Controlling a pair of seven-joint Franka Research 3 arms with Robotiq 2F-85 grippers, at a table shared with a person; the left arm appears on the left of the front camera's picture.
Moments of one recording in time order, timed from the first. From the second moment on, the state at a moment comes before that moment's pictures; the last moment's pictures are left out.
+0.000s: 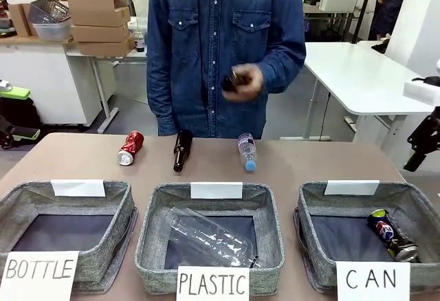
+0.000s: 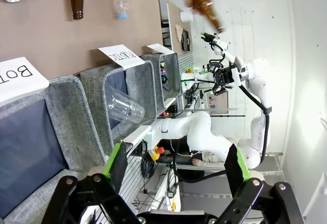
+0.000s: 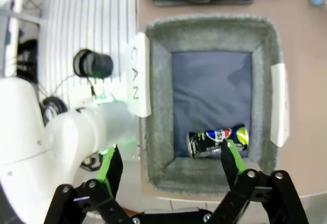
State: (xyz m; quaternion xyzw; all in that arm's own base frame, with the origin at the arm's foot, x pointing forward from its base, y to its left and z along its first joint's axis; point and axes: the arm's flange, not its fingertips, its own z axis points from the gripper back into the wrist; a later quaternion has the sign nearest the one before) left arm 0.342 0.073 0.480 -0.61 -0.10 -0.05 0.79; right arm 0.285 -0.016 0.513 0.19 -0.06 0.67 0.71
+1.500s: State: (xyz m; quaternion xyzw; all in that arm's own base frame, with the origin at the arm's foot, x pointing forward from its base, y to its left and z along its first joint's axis) left arm 0.342 0.072 0.480 -0.61 -0.10 -0.05 0.79; right arm 0.339 -0.043 0.555 0.68 -0.09 0.34 0.64
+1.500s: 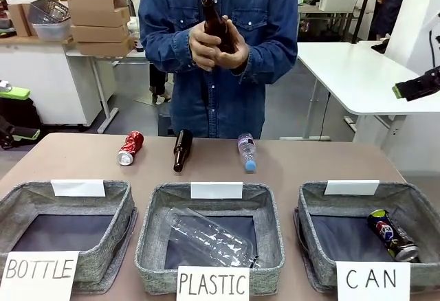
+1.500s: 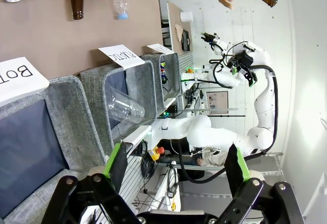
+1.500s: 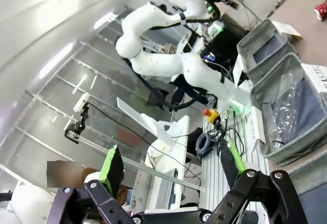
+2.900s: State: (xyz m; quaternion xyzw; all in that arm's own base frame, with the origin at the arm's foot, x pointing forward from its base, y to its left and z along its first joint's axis) left arm 0.271 0.245 0.547 -0.69 -0.22 -0.01 0.69; right arm 0.339 -0.044 0.554 0.68 -0.09 0.34 0.64
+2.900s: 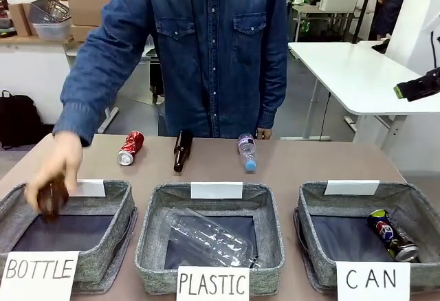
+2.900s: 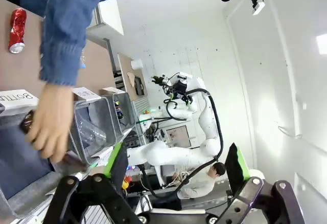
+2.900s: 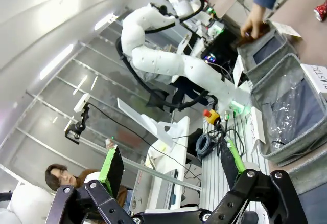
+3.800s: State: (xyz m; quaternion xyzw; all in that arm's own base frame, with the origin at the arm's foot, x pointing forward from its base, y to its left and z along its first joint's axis) left arm 0.274 0.239 0.548 -0.69 -0.22 -0.01 0.69; right arm 0.339 -0.044 0.554 0.68 -0.09 0.34 0.64
